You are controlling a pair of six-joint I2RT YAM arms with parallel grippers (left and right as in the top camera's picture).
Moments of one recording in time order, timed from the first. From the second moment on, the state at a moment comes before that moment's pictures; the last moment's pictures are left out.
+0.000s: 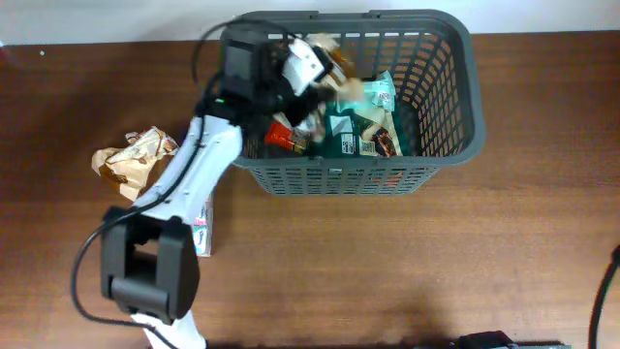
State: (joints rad) left arm -0.30 1.92 1.55 -0.26 0.66 0.46; right arm 0.11 1.07 2.28 -1.69 0.54 0.32
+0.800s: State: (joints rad) left arm 0.16 1.53 1.70 -0.40 0.07 0.18; right arm 0.11 0.89 2.27 -1.69 0.94 0.55
